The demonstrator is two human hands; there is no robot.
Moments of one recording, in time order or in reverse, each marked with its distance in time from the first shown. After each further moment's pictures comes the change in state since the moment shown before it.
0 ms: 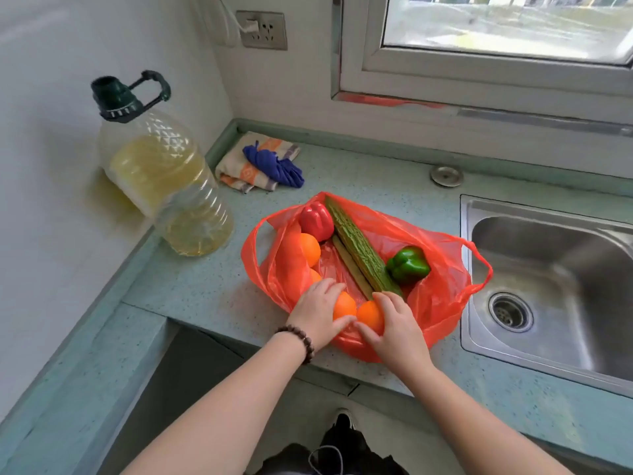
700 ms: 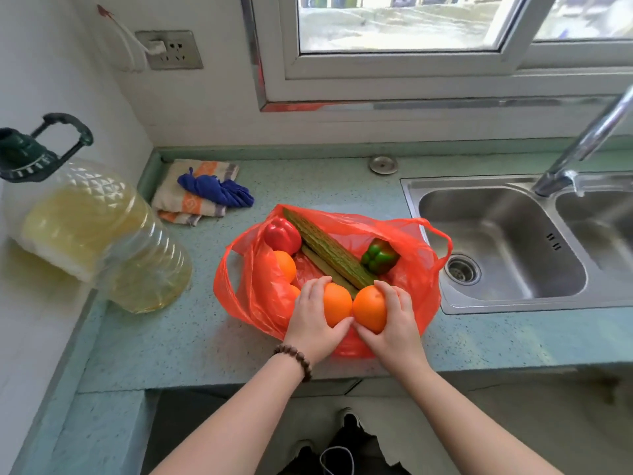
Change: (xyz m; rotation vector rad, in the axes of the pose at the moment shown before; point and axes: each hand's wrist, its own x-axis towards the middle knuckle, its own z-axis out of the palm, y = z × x) left_hand 0.000 -0.013 -0.015 -0.351 0.098 0.177; right_hand -0.027 -0.038 0.010 0.214 0.391 0.197
